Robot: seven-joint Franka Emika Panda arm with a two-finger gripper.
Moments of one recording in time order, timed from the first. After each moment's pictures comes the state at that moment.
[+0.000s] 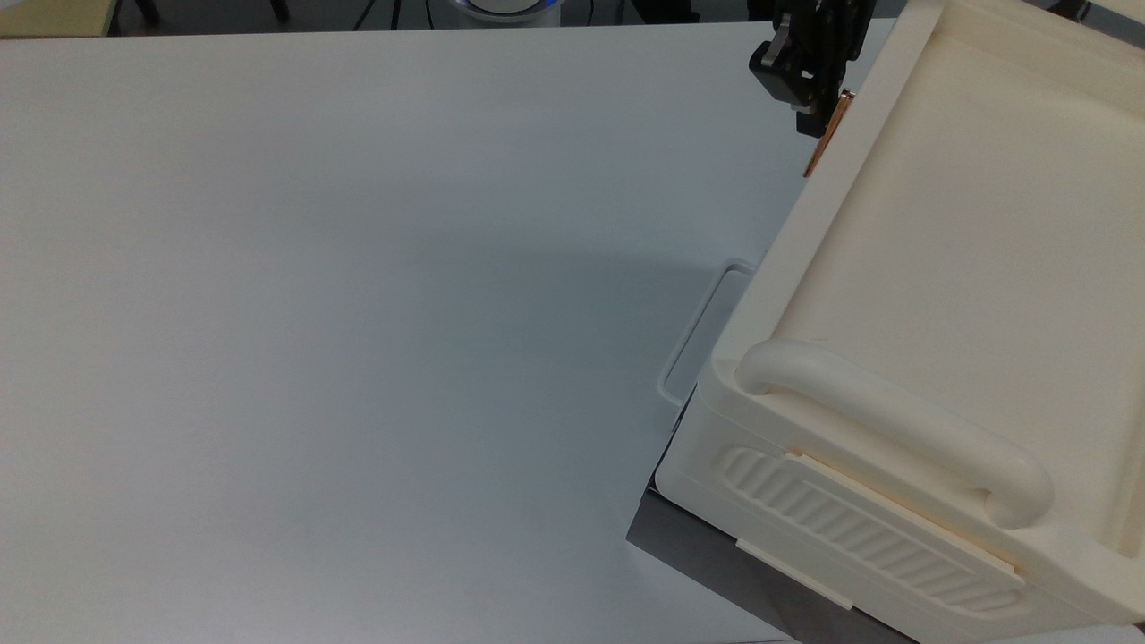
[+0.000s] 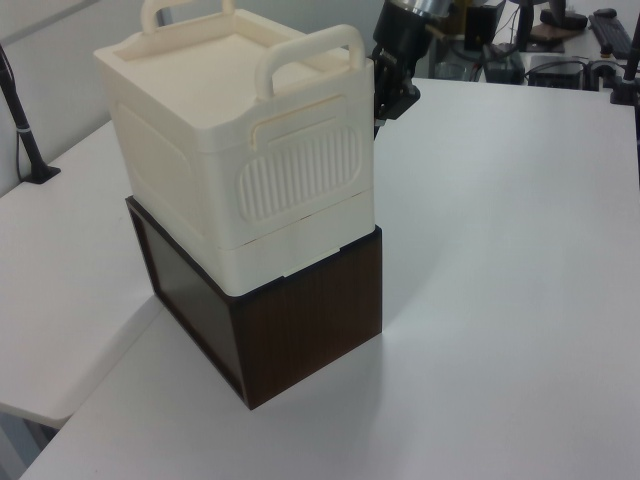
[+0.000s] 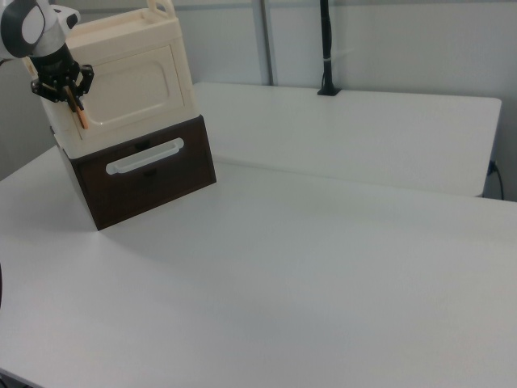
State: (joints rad) arm 0.33 0.19 0.10 -1.44 0.08 2.02 -0.47
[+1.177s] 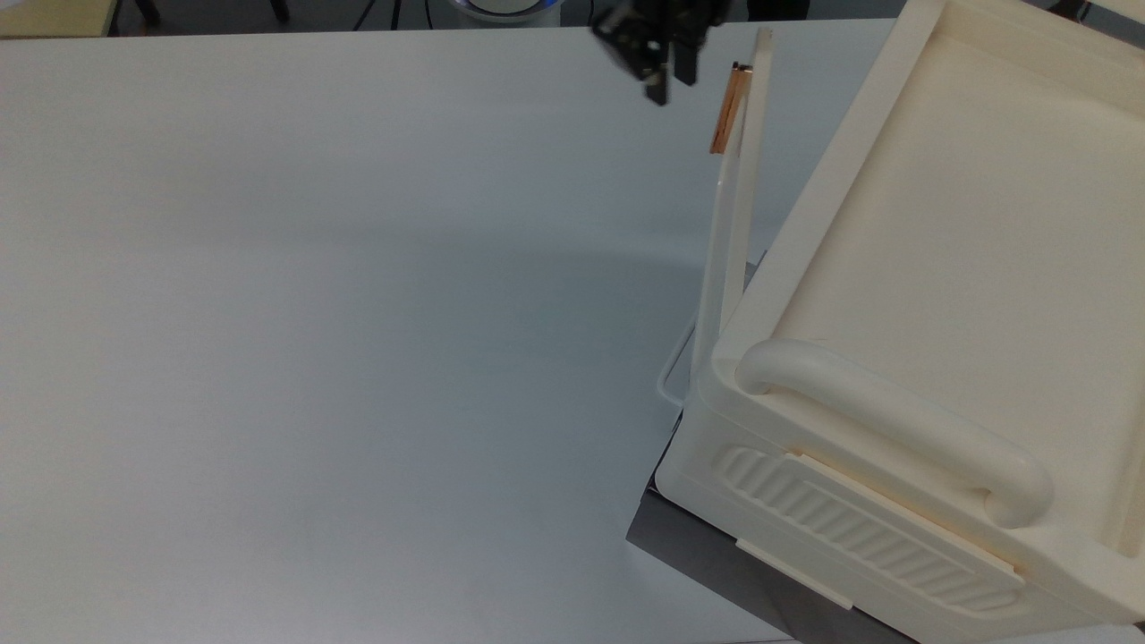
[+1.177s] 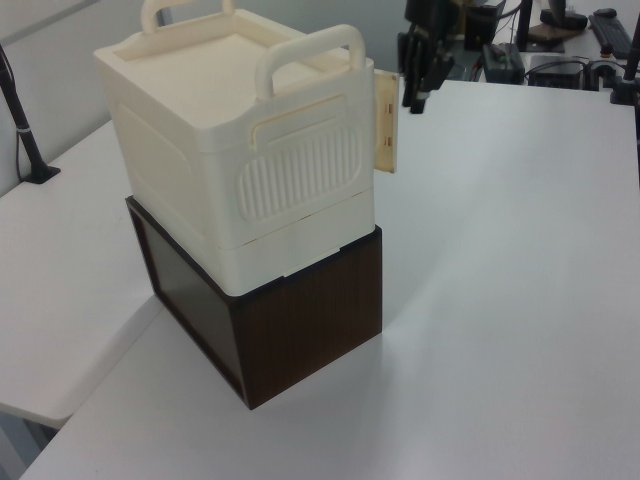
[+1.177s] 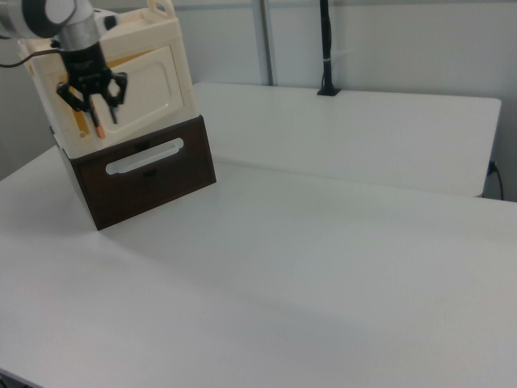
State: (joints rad) arm 0.21 0.13 0.05 -1.43 0.08 1.72 -0.47
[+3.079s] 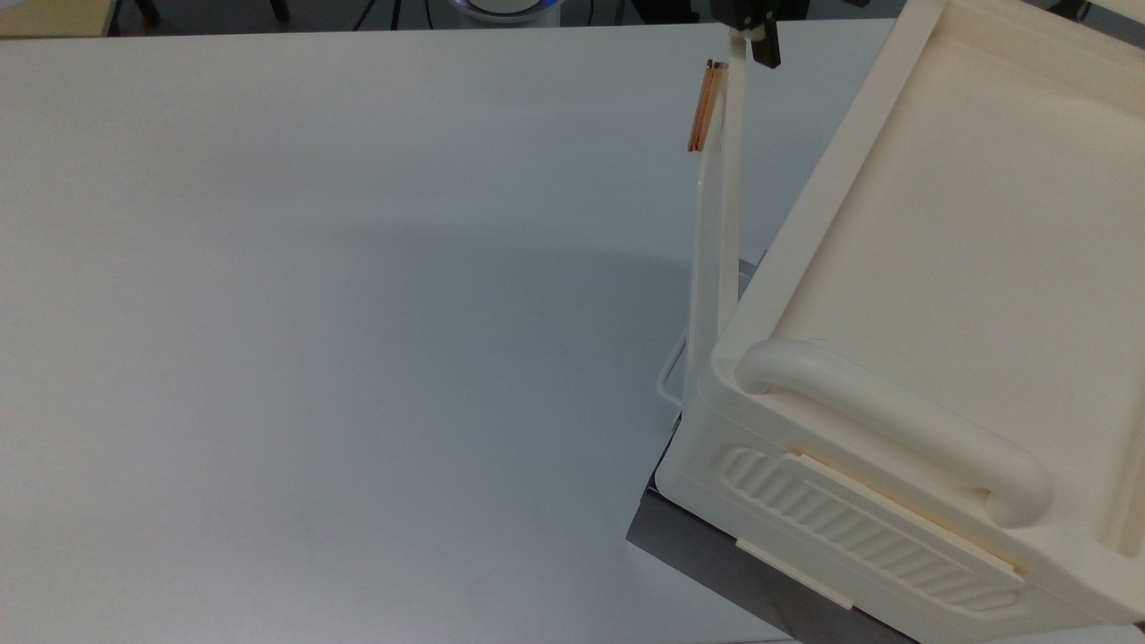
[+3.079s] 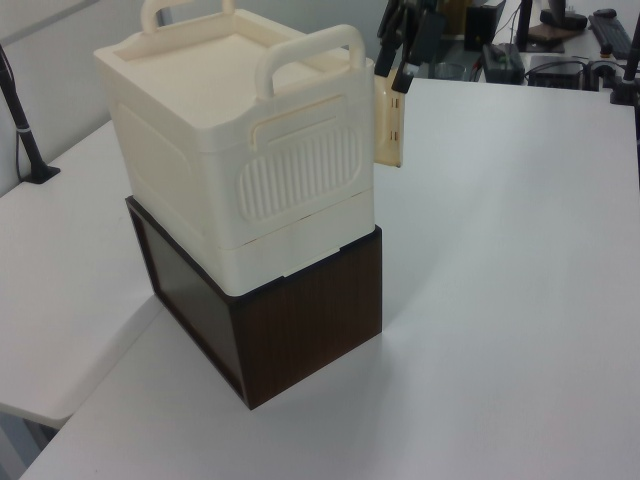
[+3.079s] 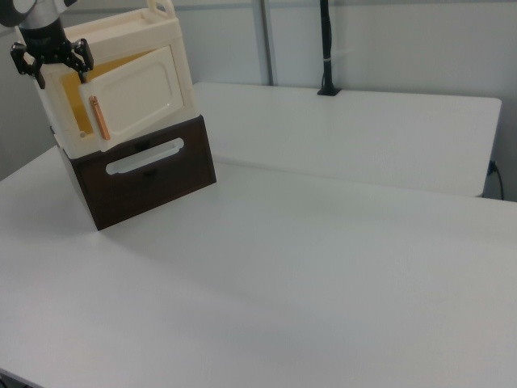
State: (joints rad) arm 0.24 0.14 0.14 -1.35 0.18 1.86 -0.28
